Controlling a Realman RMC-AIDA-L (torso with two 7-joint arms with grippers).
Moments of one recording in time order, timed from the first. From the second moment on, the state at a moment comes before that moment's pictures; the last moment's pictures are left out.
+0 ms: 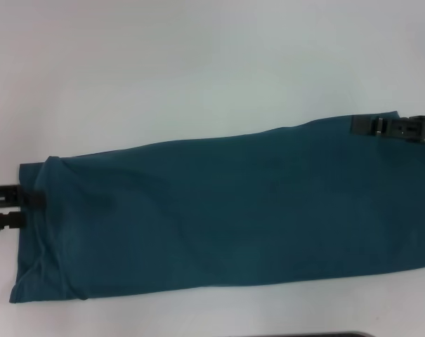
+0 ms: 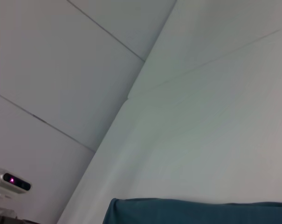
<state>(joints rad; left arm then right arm) -0.41 -1.97 -2.73 -0.85 -0.69 1.90 -2.40 0.44 2.00 -0.41 -0.64 -2.19 -1.75 1.97</state>
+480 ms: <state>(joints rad) -0.48 -1.96 -2.66 -0.86 -0.56 1.88 -2.39 0.45 1.99 -0.40 -0.63 -2.19 -1.75 1.96</state>
